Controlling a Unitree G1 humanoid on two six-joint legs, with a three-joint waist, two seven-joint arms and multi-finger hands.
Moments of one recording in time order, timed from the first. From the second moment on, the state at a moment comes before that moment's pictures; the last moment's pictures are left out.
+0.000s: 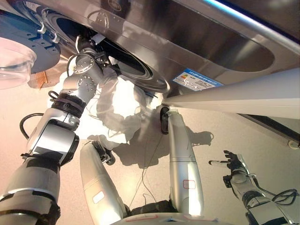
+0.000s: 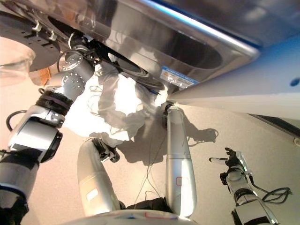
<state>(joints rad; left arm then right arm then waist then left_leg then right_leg) -1.14 0.56 -0.44 0.76 -1.11 0.08 0.49 -0.27 -0.49 0.25 1.20 0.10 -0.09 -0.28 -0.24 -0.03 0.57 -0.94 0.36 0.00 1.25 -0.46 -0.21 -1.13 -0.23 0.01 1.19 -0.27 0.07</state>
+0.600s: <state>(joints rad) -1.04 0.51 -0.40 0.88 -1.11 0.13 0.33 -0.33 -0.49 0.33 1.13 0.14 -0.09 -0.32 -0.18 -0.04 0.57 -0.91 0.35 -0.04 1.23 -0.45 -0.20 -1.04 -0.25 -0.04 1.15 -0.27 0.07</state>
